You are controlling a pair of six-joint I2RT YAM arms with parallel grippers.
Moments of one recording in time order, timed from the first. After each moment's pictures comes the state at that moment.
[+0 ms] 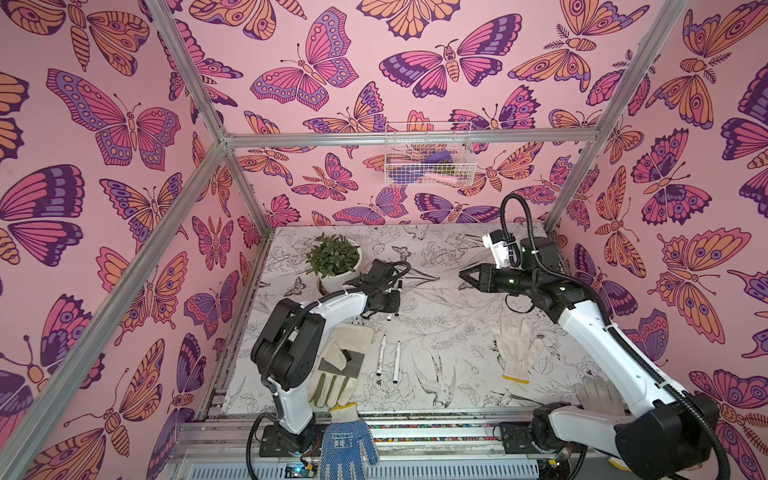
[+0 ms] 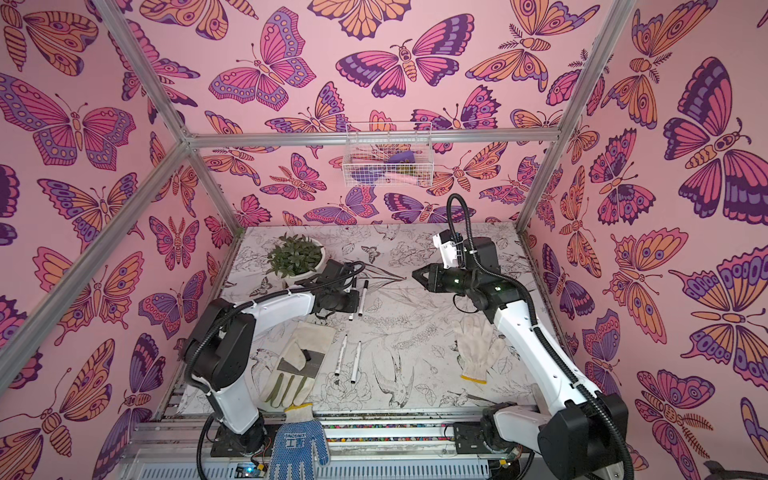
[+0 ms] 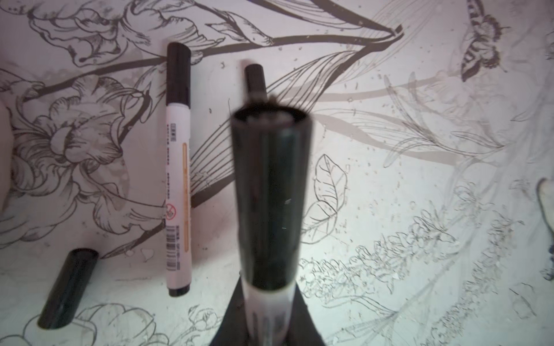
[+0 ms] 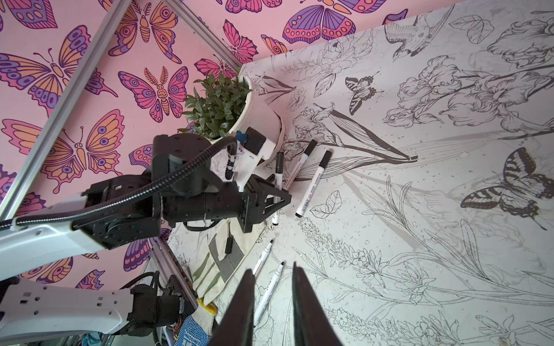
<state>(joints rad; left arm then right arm) -0.54 1.84 1.18 -0.36 0.08 -0.34 0.27 1.23 1.10 -0.45 -0.61 0.42</state>
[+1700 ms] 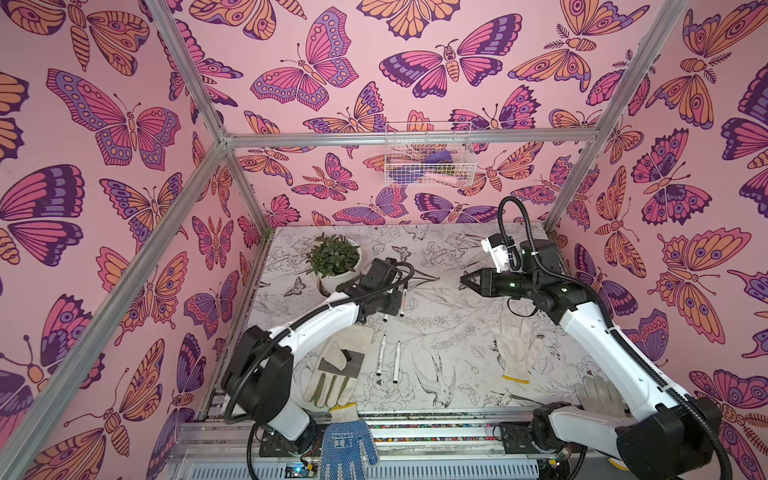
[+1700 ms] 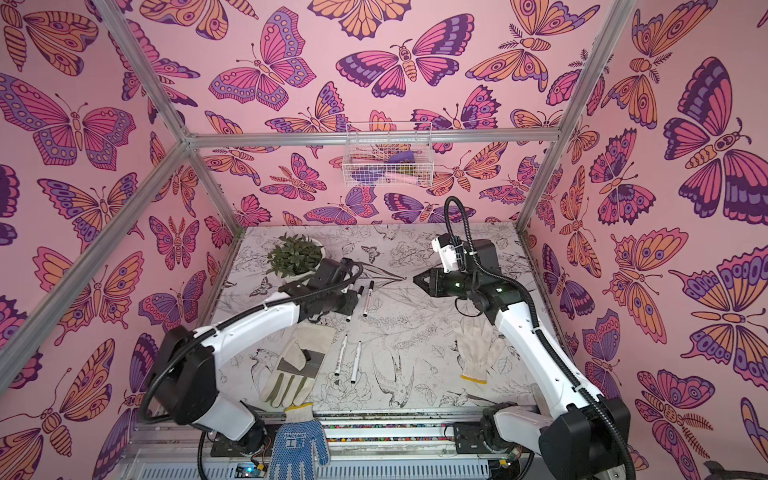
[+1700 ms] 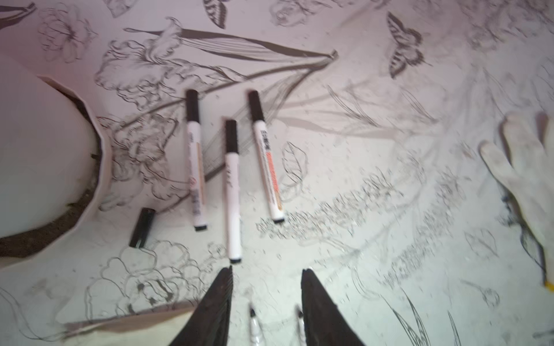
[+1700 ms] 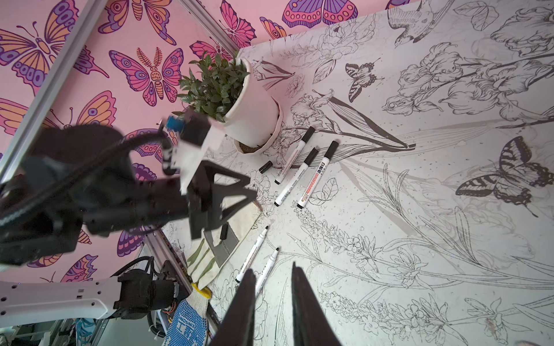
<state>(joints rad) -0.67 1.52 1.07 -0.50 -0.04 -0.30 0.27 1.22 1.10 -0.52 -0.61 0.36</state>
